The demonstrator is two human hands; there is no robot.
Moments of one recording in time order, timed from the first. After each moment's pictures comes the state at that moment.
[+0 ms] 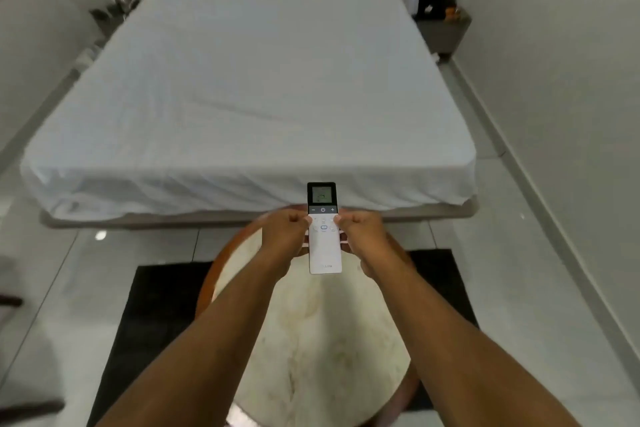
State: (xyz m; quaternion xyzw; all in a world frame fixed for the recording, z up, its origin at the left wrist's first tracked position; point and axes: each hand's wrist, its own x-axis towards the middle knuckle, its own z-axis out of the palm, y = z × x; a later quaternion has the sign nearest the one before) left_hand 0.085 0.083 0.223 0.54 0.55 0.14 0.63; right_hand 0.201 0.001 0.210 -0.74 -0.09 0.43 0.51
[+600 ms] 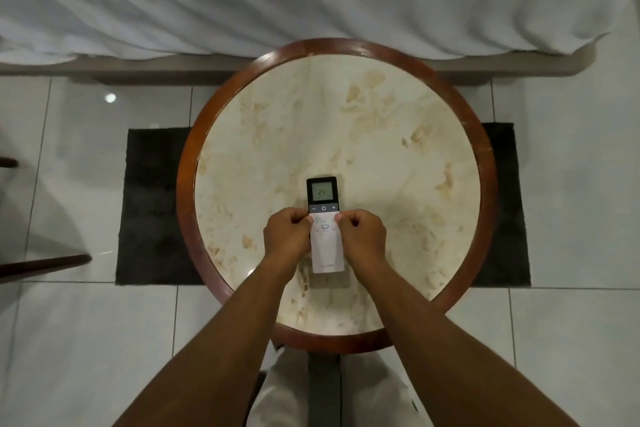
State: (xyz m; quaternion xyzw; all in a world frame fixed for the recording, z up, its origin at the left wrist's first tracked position) left_hand 0.003 0.008 -0.032 0.48 0.66 0.03 0.57; right_hand 0.101 -0.065 -0.053 -0.83 -0.06 0.42 0.36
